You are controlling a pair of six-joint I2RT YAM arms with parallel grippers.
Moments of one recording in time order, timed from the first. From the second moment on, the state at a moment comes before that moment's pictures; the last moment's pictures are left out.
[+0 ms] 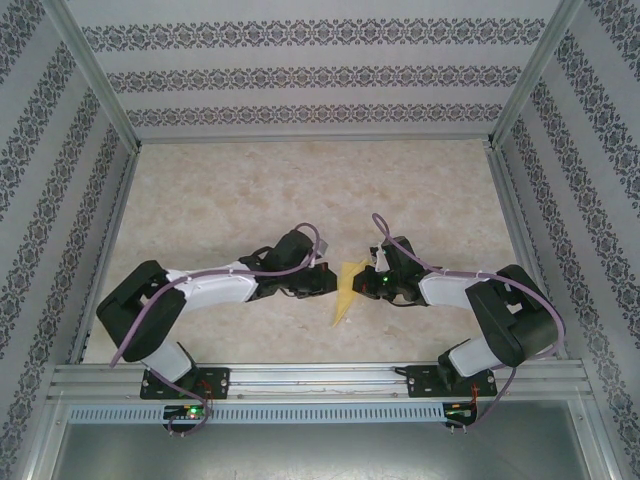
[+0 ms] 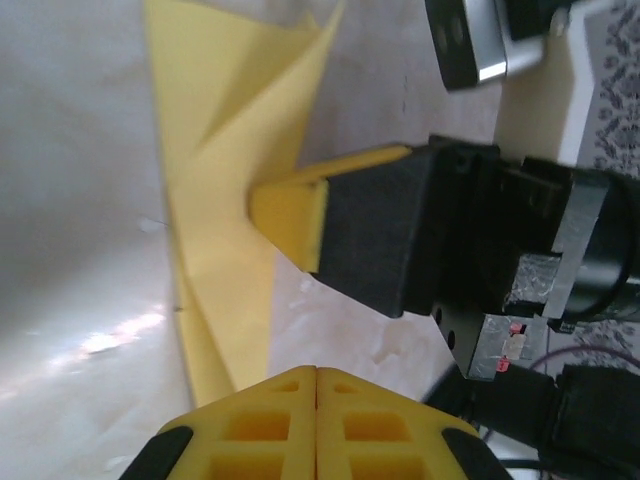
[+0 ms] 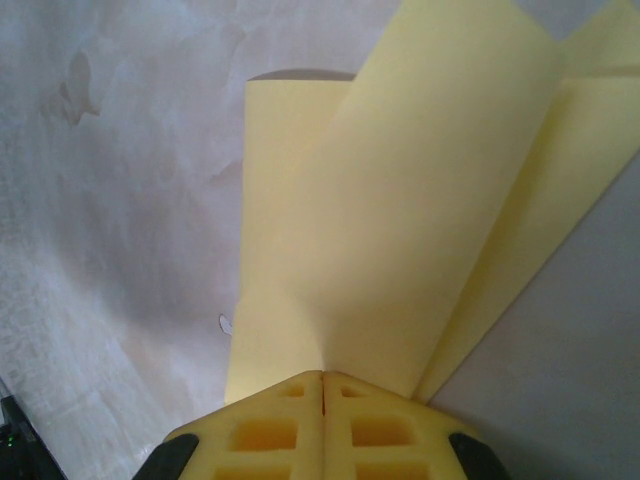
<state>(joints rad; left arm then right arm) -0.80 1.61 0.81 0.03 0.45 -0.95 0.46 1.49 0.46 0.08 -0.49 0.75</state>
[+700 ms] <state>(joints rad) -0.83 1.78 0.81 0.10 0.51 -1.01 0.46 1.49 0.46 0.08 -0.49 0.73</state>
